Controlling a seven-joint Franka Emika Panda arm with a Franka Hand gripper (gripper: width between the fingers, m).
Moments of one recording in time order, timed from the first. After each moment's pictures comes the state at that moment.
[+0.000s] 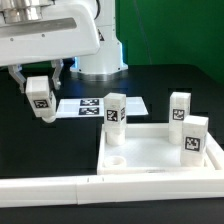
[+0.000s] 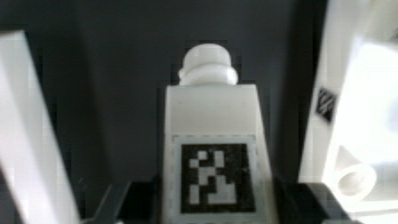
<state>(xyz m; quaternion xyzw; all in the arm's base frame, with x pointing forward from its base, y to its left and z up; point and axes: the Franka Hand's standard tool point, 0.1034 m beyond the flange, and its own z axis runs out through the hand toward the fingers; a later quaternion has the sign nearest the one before) 0.564 -0.095 0.124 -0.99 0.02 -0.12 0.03</state>
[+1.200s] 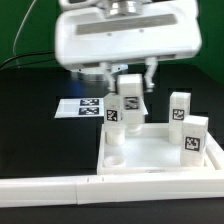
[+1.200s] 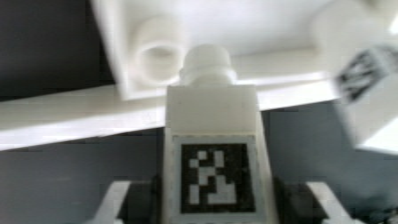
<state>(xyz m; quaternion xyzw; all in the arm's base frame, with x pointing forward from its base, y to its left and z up) 0.597 0.027 0.123 -0.96 0.07 -0.27 0.02</state>
